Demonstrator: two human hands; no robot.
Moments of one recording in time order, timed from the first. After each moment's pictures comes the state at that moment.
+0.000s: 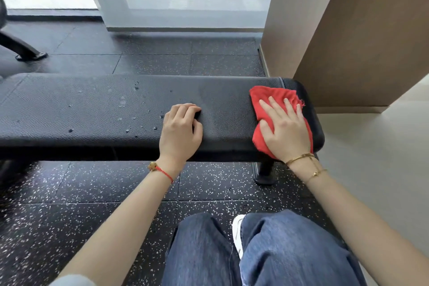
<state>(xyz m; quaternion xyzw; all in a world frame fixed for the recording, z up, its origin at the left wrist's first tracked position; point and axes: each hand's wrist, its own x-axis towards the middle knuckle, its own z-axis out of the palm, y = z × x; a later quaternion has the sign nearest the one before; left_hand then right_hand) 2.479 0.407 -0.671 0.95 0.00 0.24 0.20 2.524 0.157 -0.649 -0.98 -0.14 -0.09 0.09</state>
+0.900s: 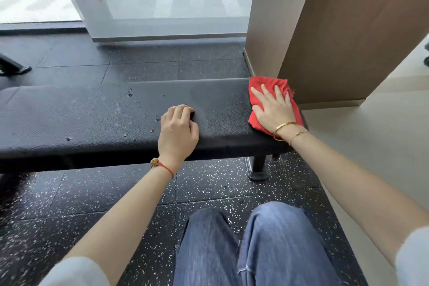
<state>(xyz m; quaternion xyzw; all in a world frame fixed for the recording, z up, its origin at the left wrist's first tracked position) 2.474 0.405 -0.668 0.96 -0.01 0.22 0.18 2.563 0.153 -0.638 -0.99 -0.08 0.01 0.08</state>
